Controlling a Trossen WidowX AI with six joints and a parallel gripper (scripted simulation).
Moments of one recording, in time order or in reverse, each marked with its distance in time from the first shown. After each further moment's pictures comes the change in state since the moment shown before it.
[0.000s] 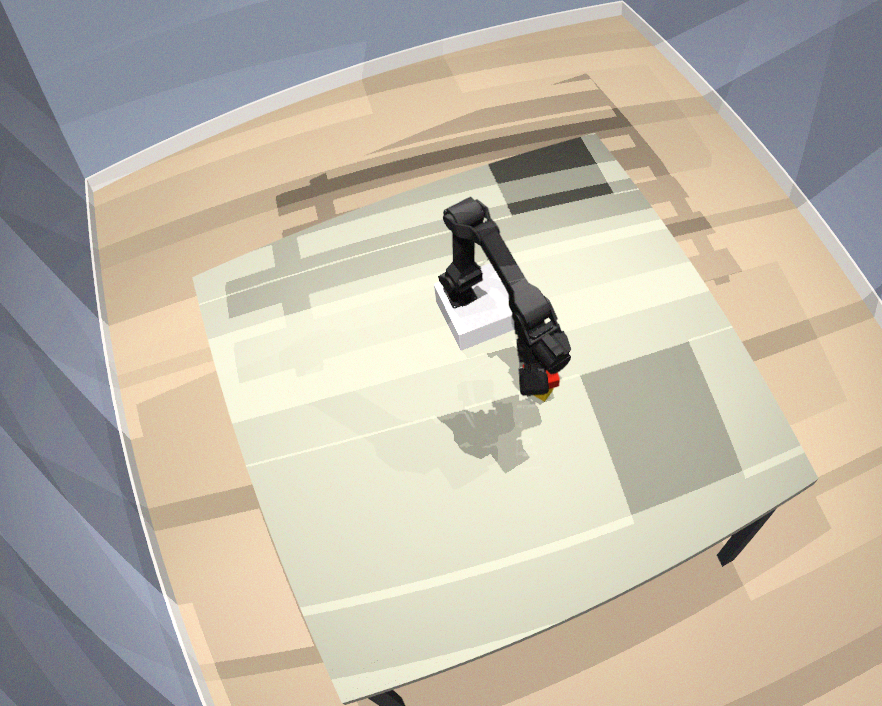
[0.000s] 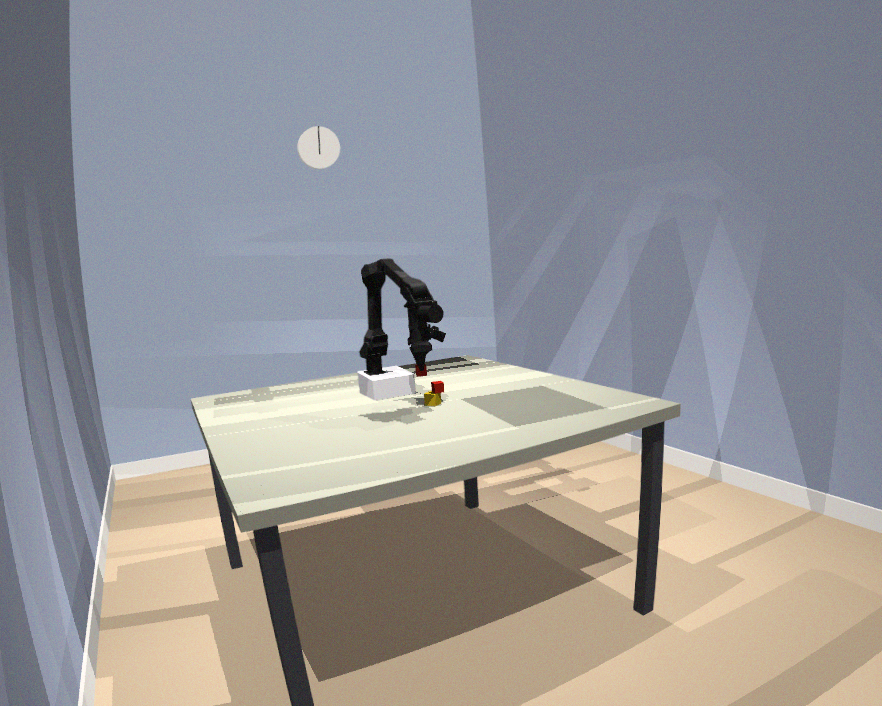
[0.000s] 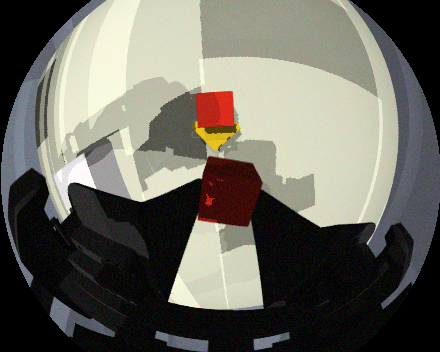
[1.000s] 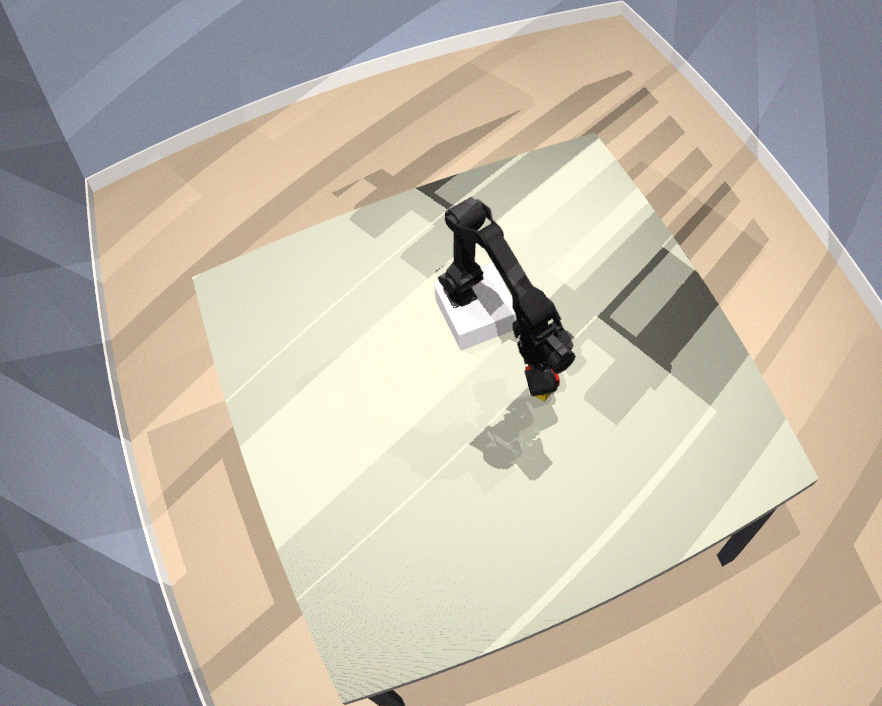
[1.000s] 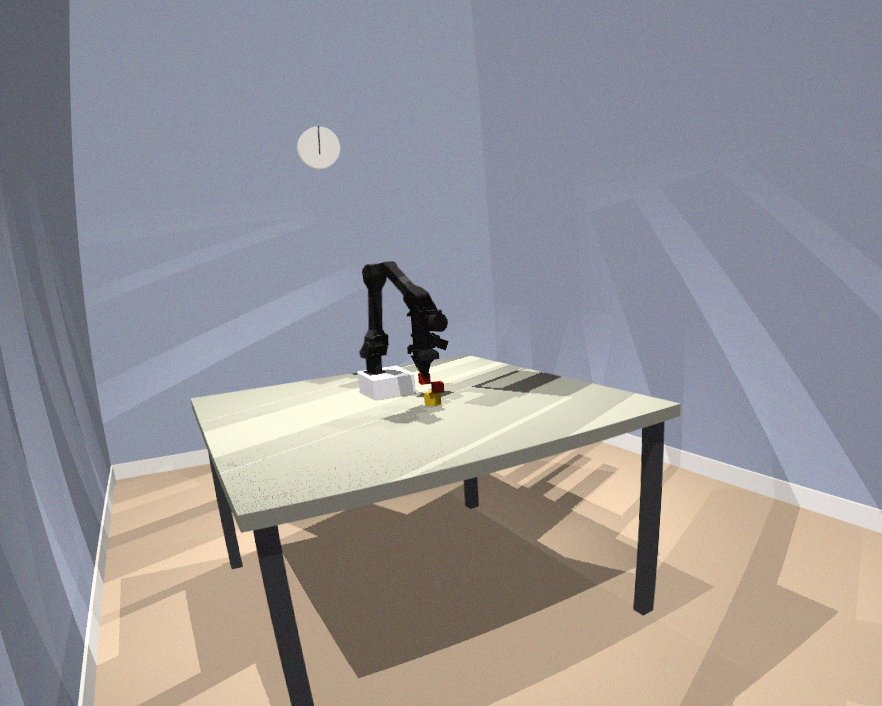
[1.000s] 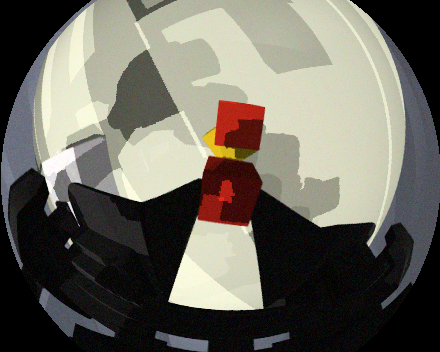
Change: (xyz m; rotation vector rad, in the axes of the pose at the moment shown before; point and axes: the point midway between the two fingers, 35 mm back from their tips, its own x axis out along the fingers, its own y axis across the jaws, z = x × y) arm 0.031 0.015 0.010 -0.148 -0.001 0.001
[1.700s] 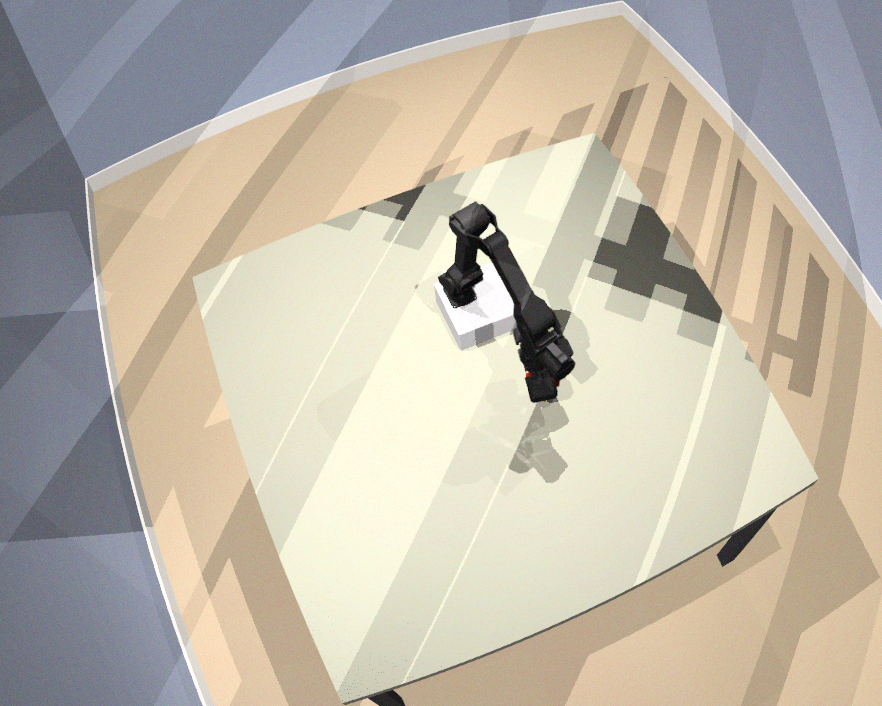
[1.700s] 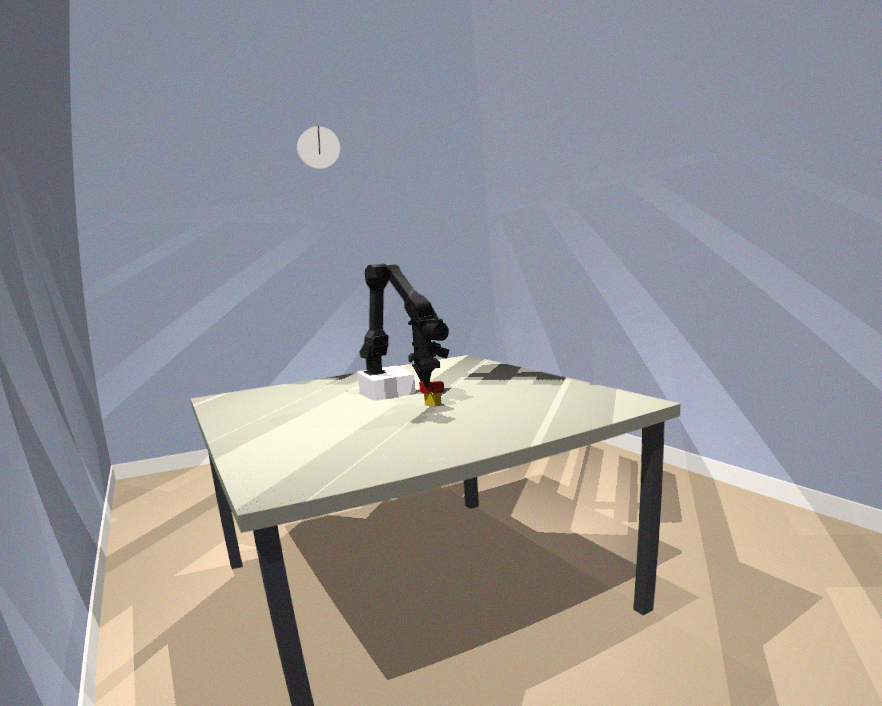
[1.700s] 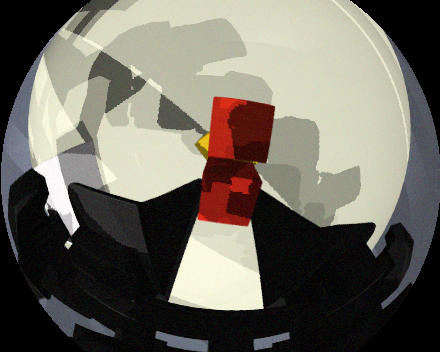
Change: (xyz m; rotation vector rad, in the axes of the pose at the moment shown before) arm 0.028 -0.002 0.001 0.000 0.000 0.000
